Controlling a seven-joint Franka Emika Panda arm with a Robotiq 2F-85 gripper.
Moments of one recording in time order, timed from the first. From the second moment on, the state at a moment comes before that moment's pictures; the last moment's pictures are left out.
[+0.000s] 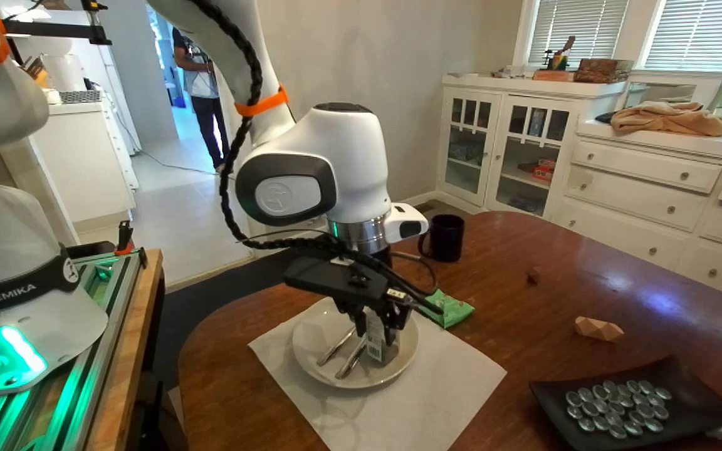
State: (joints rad) arm -0.36 0.36 -0.02 -2.50 -0.14 3.00 -0.94
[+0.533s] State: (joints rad) arm -0.46 0.37 0.10 -2.54 -0.14 3.08 -0.98
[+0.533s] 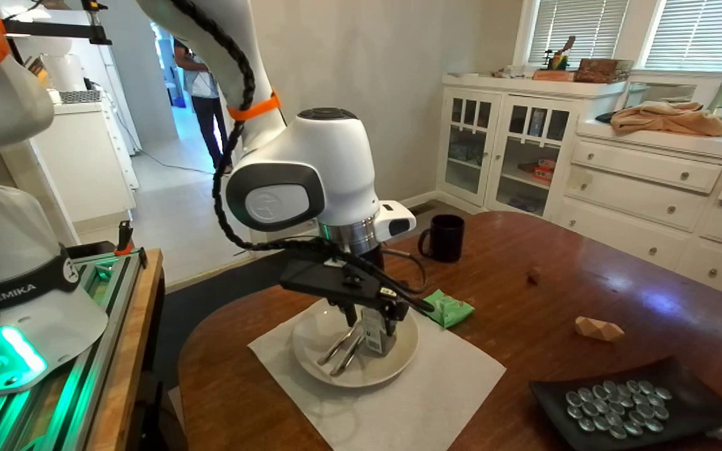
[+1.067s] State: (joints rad) arm -0.45 0.37 0.06 -2.54 -0.14 3.12 -0.97
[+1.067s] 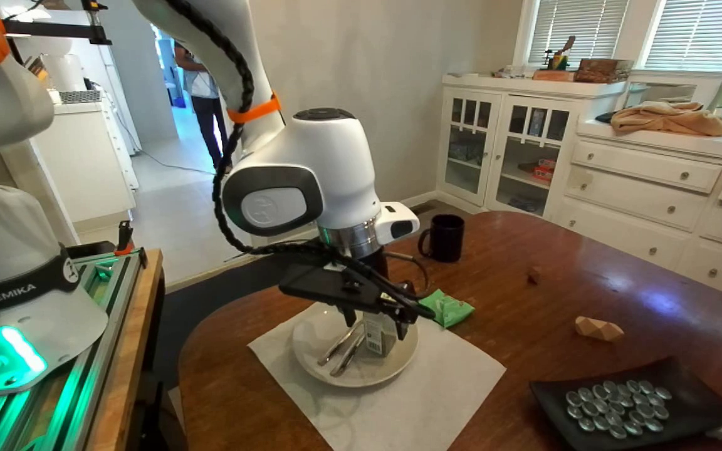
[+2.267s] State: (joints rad) arm -1.31 0.27 1.03 -2.64 0.13 3.21 -0.67
